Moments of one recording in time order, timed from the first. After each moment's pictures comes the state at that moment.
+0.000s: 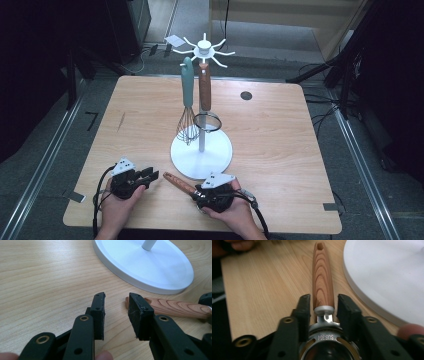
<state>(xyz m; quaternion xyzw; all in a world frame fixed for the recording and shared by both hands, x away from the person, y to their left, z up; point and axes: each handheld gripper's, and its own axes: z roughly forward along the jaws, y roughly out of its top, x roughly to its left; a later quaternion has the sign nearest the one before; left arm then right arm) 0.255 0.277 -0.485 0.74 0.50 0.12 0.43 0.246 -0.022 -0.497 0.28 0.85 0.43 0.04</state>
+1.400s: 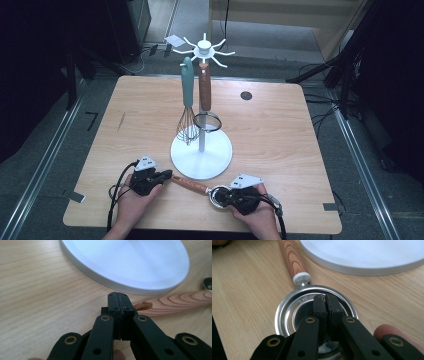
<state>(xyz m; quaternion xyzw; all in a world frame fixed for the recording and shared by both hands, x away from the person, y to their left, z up) 0.268 0.232 -0.491 0.79 0.47 0.09 0.39 0.240 -0.088 -0.499 0.36 0.84 0.40 0.06</state>
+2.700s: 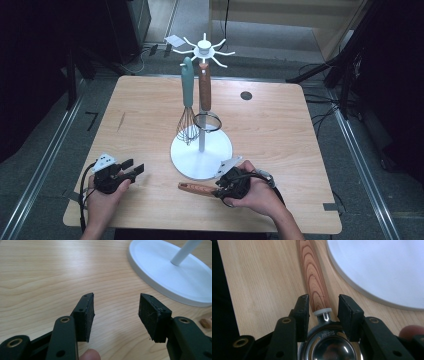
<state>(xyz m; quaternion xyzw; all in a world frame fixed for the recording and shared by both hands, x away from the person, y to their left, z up) 0.263 0.326 -0.483 0.71 0.53 0.18 0.43 0.280 -0.061 -0.459 0.22 0.93 0.28 0.01</state>
